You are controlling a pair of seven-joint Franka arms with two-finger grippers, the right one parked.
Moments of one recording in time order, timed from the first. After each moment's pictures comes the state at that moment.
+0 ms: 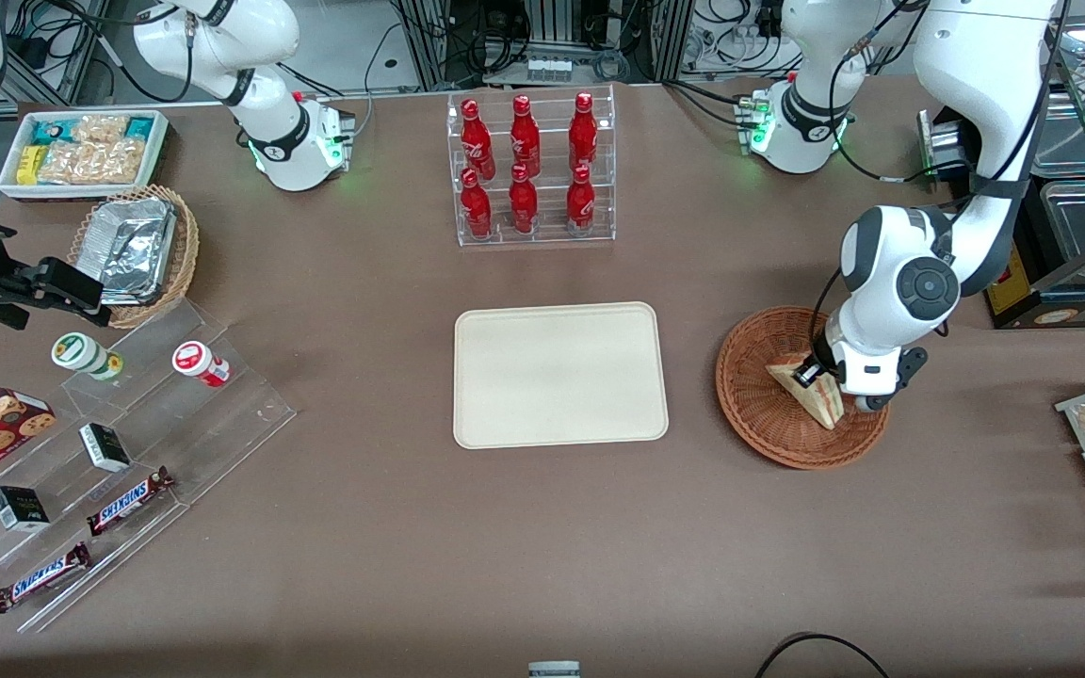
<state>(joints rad) -0.06 0.25 -0.11 -2.21 0.01 2.40 -0.90</state>
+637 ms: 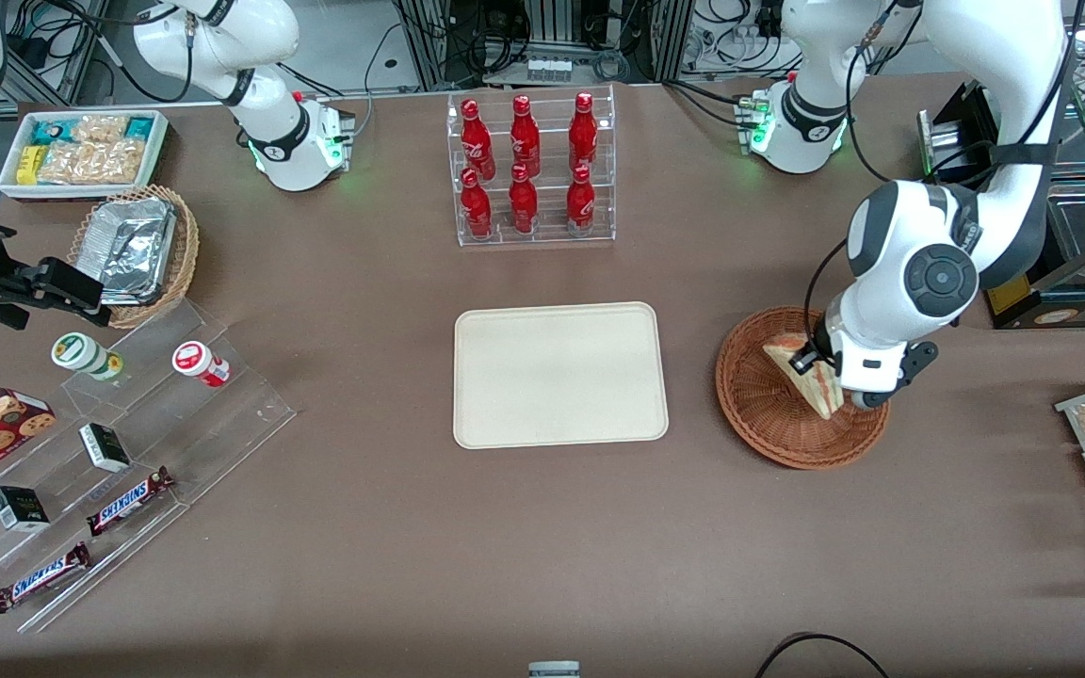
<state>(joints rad) -0.07 0.19 -0.20 -1.98 0.02 2.00 -0.85</state>
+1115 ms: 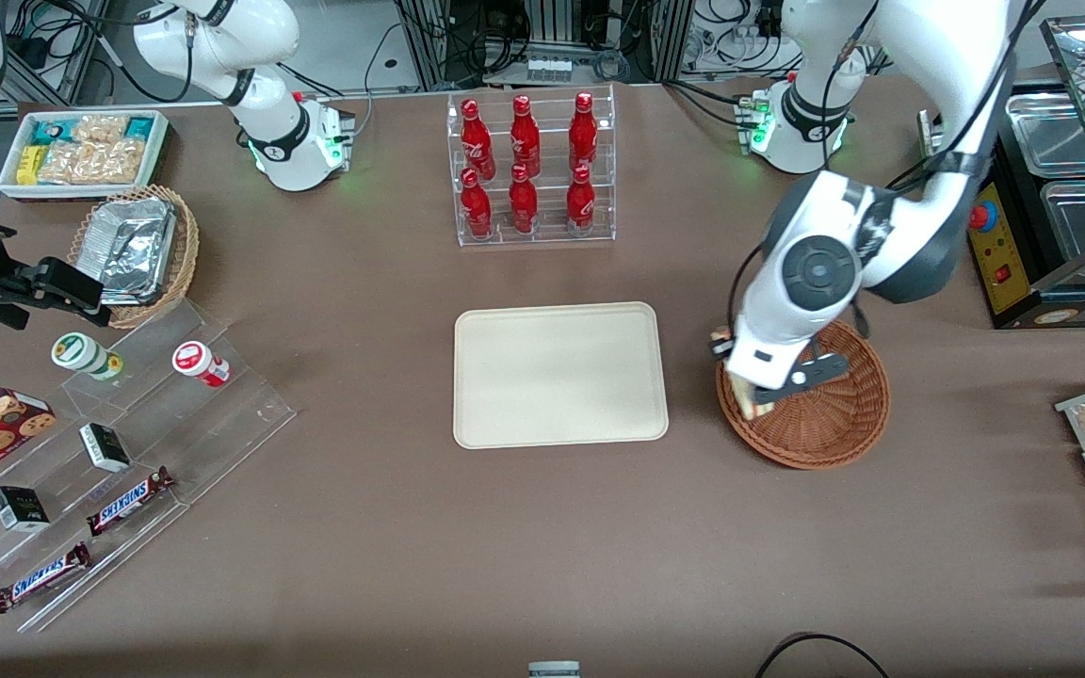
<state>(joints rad) -0.07 0.34 -0.43 -1.79 0.14 1.93 -0.84</state>
